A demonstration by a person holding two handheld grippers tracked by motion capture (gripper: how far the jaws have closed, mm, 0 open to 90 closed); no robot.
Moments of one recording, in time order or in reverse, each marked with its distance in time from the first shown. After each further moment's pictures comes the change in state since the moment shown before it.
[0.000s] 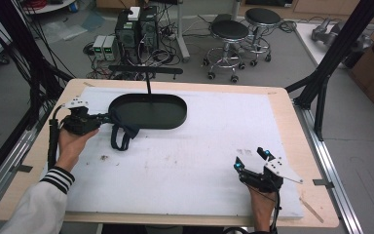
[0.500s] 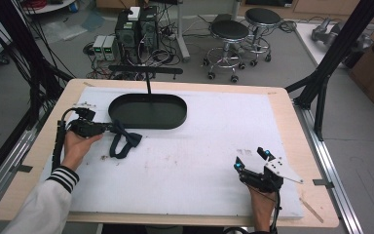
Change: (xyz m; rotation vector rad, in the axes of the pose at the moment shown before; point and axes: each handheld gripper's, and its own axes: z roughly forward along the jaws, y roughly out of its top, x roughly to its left) left arm 0.009 -0.018 0.021 0.192 -0.023 -0.159; right arm -0.001 0.000 0.000 -0.006 0.000 -0.001
